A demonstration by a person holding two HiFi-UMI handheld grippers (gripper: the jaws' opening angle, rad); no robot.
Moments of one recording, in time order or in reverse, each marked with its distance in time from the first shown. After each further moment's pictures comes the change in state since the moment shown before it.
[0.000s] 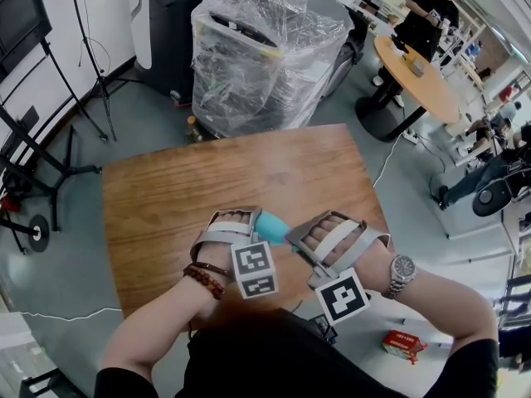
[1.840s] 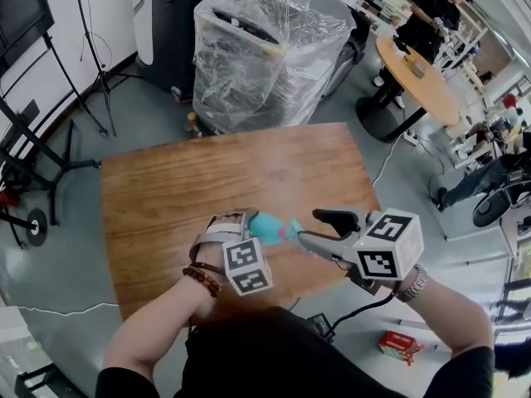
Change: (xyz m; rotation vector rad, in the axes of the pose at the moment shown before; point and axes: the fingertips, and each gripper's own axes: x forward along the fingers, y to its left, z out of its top) left arm 0.010 -0.016 0.000 -0.166 -0.092 -0.037; right arm -0.033 -0.031 -0.053 1.647 -0.411 0.259
